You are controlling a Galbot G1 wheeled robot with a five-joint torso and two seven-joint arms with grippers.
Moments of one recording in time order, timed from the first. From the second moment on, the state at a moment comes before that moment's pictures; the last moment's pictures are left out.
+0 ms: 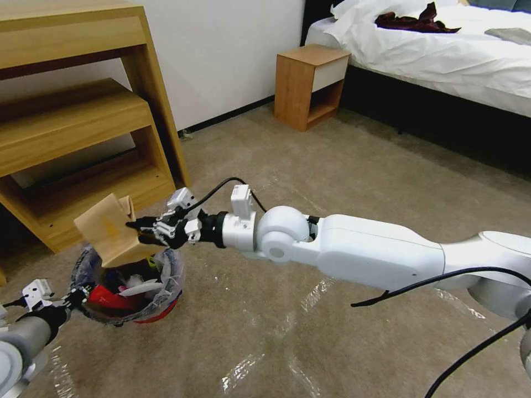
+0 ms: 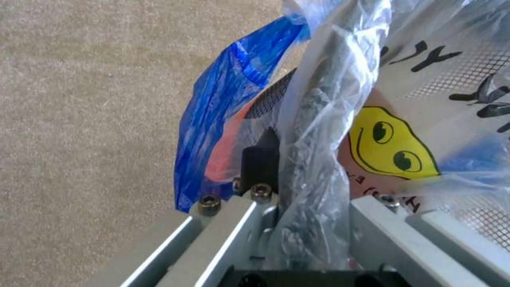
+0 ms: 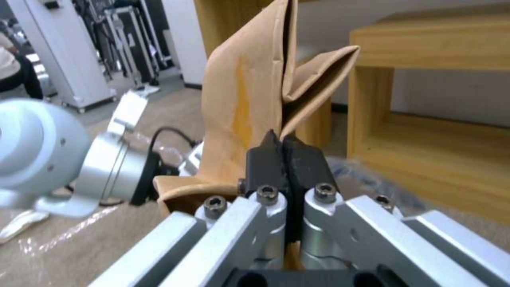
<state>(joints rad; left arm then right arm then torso) 1.60 -1.12 -1.10 -2.14 -1.38 0.68 -0.48 0.11 1.13 -0.97 1.76 1.27 -0.04 -0.17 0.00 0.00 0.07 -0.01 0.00</state>
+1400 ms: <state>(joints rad) 1.60 -1.13 -1.10 -2.14 -1.38 0.68 -0.48 0.16 1.17 -1.12 1.76 1.21 -0.05 -0.18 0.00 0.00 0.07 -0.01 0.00</state>
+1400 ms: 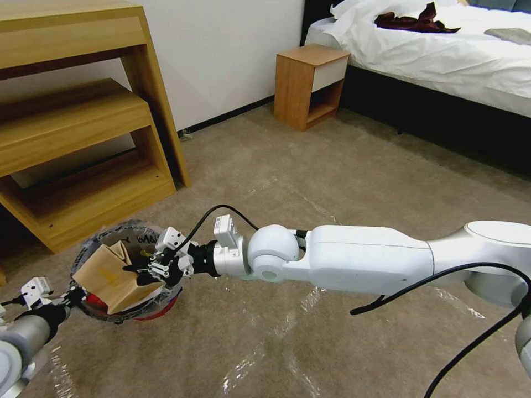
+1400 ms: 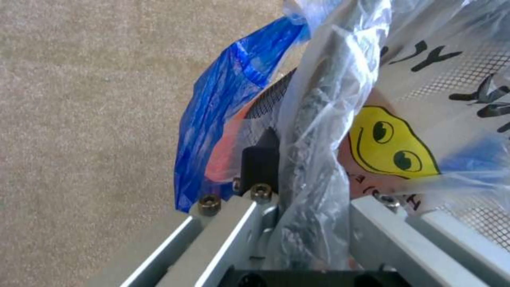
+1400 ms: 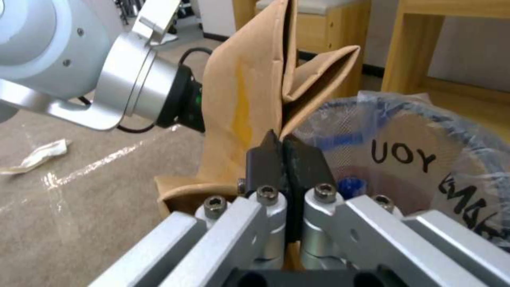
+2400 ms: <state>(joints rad) 1.60 -1.13 -1.10 -2.14 -1.38 0.68 -0.48 0.14 1.18 -1.12 1.71 1.15 -0.04 -0.17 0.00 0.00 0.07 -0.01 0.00</state>
